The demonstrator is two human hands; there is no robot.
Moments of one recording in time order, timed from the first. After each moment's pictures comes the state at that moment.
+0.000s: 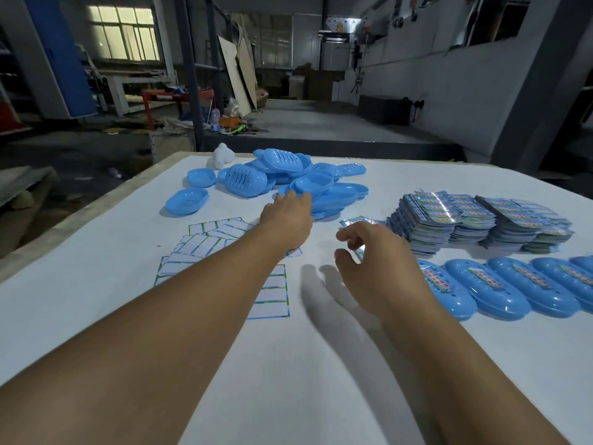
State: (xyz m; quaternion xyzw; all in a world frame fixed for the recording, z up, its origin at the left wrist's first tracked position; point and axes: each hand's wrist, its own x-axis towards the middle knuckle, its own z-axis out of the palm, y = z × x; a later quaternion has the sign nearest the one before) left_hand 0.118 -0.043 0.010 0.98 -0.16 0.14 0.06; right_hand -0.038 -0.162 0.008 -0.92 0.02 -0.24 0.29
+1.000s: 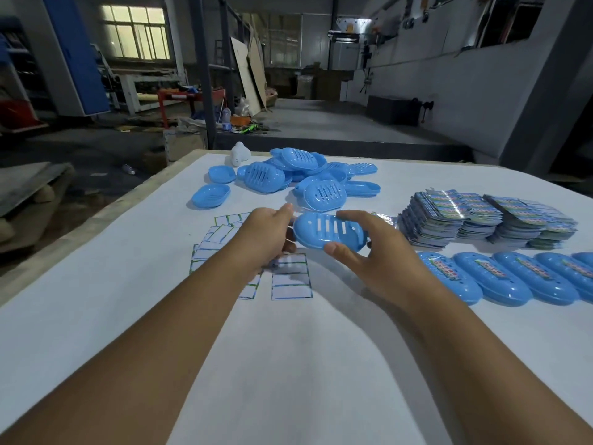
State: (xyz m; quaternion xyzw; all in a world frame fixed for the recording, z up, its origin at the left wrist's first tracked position) left_hand 0.014 0.033 0.027 0.80 0.00 -0.01 0.60; right_hand -0.039 -0.161 0.006 -0.92 -0.08 -0.20 0.33
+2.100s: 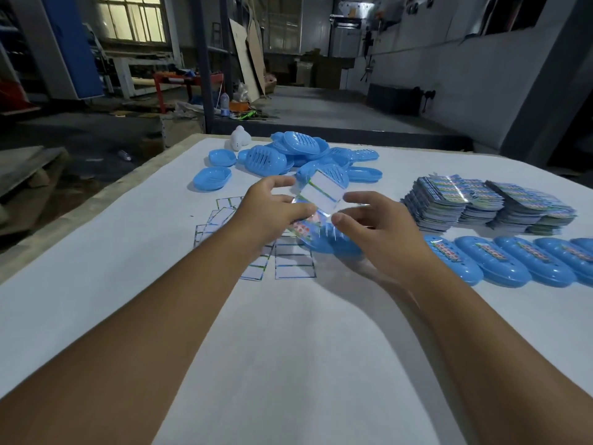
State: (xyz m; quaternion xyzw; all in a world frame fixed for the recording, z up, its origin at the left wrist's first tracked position) left_hand 0.007 0.042 0.030 0.77 -0.06 -0.01 0.64; right_hand -0.040 -0.150 0.010 -0.84 -0.05 -0.17 0.51
